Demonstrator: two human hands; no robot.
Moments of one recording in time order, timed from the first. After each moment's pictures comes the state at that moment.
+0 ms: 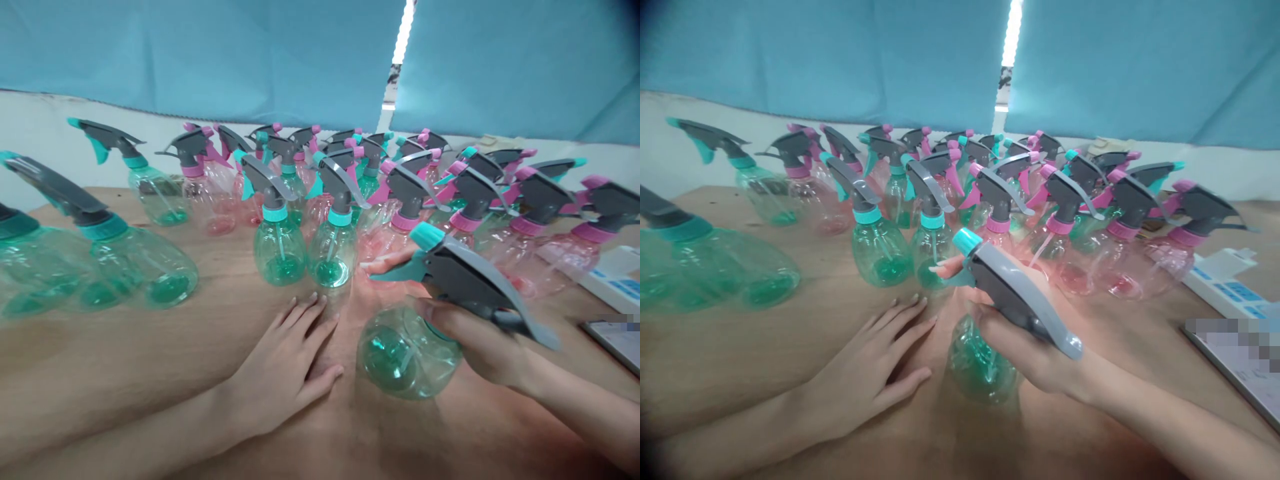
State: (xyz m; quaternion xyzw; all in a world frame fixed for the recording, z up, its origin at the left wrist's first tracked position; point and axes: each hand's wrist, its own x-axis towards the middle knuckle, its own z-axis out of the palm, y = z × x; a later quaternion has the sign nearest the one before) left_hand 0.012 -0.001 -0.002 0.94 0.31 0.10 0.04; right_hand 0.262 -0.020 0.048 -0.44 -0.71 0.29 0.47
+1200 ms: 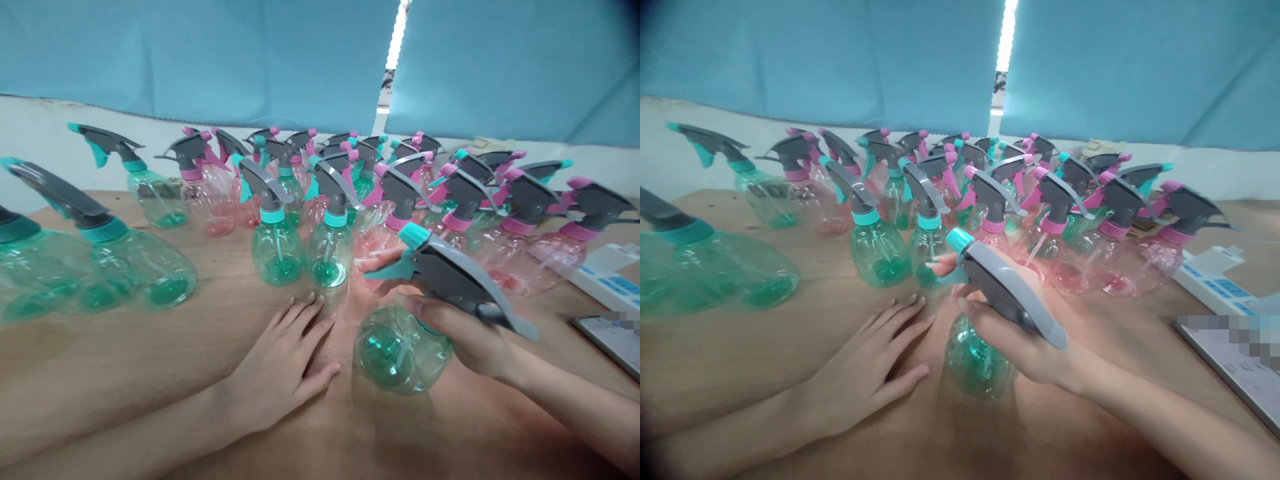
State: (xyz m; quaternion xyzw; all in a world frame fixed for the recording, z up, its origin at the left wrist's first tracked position) left_hand 0.012 -0.001 -0.003 0.94 0.32 0.10 0.04; right_hand 0.258 -0.020 0.053 -0.39 -0.71 0.37 0.47
